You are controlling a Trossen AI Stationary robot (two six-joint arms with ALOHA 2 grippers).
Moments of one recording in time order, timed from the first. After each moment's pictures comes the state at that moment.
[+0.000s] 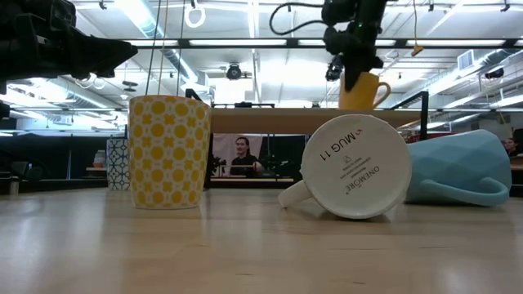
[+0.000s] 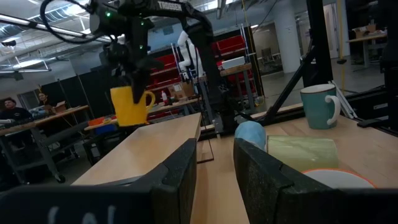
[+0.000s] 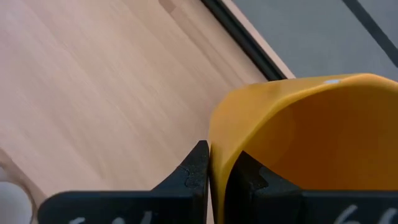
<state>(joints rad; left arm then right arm) 0.18 0.01 0.01 0.18 0.11 0.24 -0.60 1.57 1.66 -1.26 0.08 0.09</state>
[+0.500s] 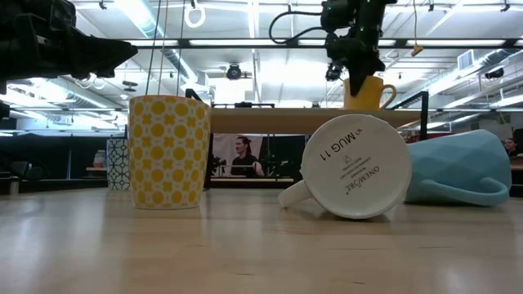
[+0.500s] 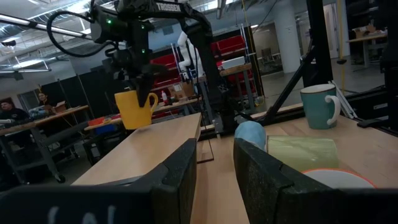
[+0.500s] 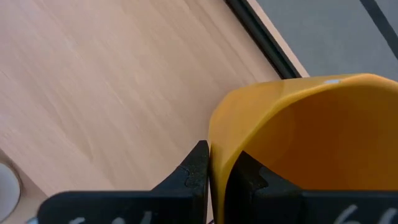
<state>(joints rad) 0.18 0.01 0.01 0.18 0.11 0.24 -0.60 1.58 1.65 -1.32 0.08 0.06</state>
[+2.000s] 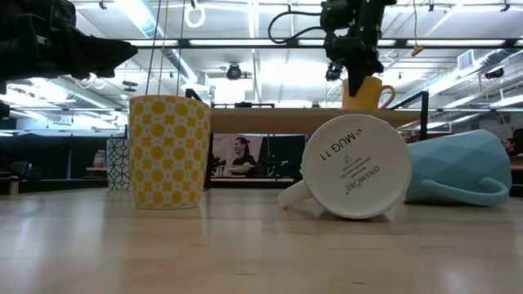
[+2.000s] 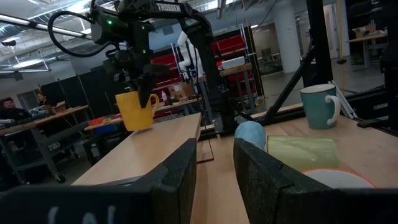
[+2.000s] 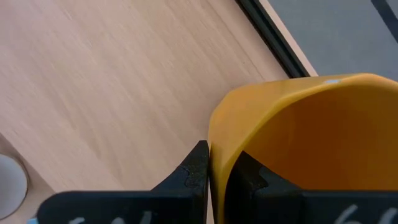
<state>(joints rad) 0.18 0.01 0.01 0.18 0.11 0.24 -0.60 1.58 1.64 -1.31 0.05 0.05</state>
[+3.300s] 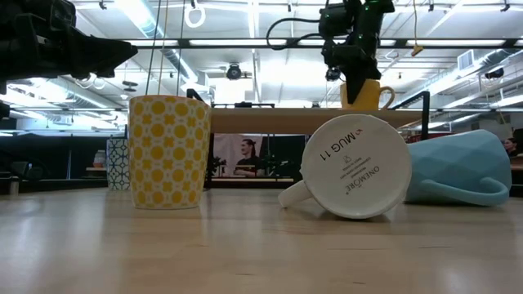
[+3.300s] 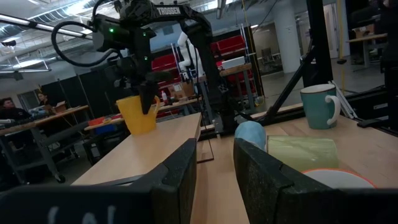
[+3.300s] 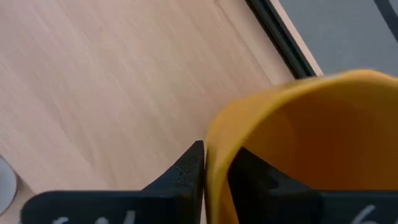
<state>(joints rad) 0.18 0.01 0.01 0.18 0.11 0.24 -0.59 1.59 1.57 -1.25 0.03 0.02</state>
